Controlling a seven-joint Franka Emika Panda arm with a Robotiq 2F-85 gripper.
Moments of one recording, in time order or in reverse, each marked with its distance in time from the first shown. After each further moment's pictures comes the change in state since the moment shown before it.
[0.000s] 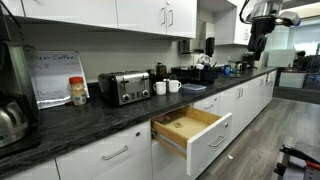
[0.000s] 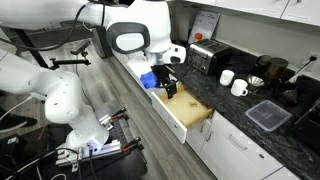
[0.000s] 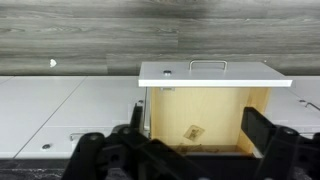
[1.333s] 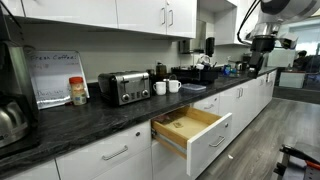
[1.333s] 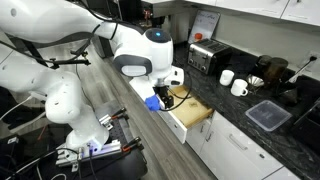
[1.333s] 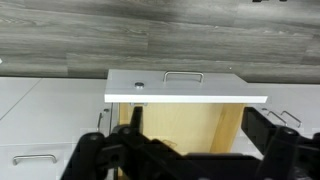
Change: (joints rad) arm 0.024 0.086 -0.097 -0.112 0.150 0.121 -0.226
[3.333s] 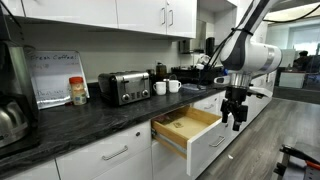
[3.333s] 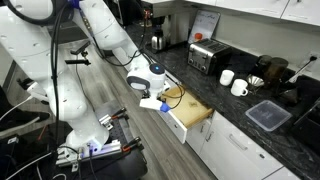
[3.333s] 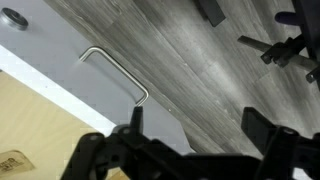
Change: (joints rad) arm 0.230 0.528 0.206 -0.112 0.565 0.507 -0.888
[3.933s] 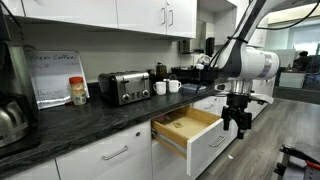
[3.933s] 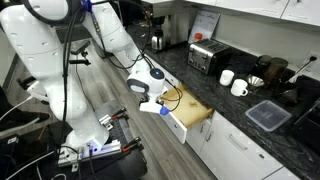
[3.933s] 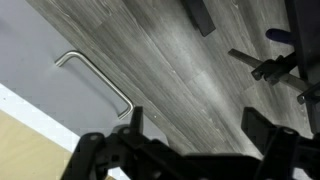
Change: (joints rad) arm 0.007 0.077 0.018 0.005 0.076 0.004 -0.142
